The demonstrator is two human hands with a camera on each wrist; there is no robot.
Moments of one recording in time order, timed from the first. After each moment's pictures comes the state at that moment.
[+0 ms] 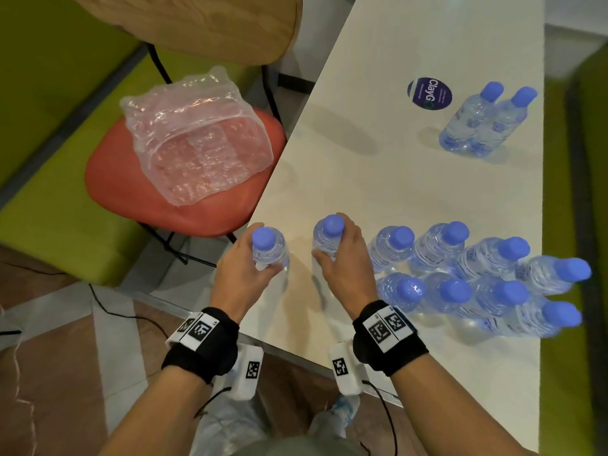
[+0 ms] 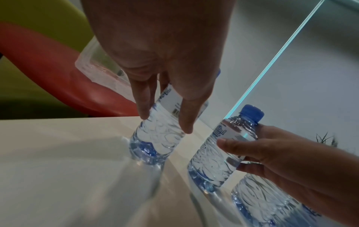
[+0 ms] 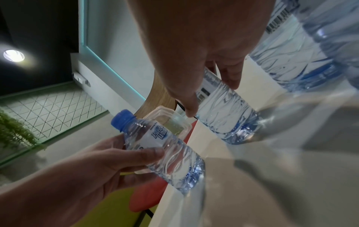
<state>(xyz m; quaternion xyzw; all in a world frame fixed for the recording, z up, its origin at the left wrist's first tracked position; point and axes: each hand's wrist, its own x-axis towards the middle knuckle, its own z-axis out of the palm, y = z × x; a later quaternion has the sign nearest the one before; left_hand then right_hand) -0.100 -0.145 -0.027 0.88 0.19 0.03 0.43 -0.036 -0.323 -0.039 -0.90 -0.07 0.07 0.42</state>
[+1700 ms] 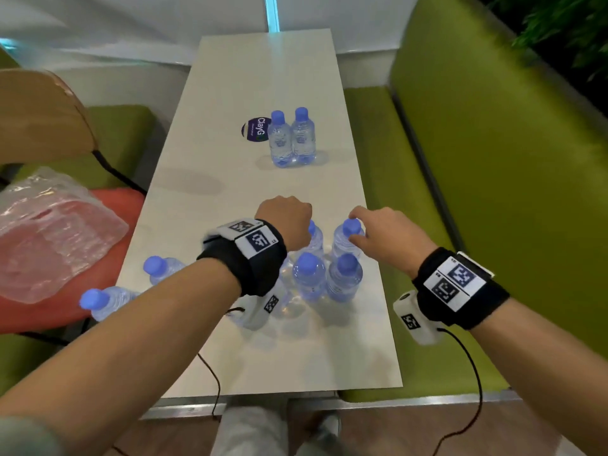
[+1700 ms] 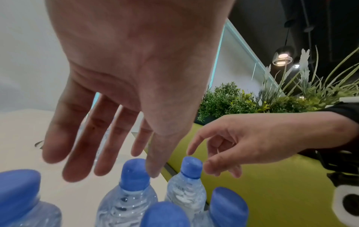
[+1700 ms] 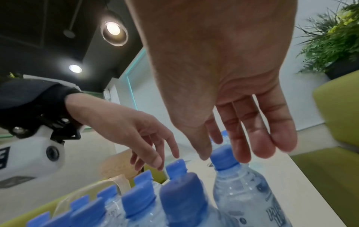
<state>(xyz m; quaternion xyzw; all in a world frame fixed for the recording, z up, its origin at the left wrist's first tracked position) 0.022 -0.473 0.102 0.96 -0.21 -0.17 -0.07 -0.019 -0.659 0.072 -0.99 -0.06 0.10 0.12</state>
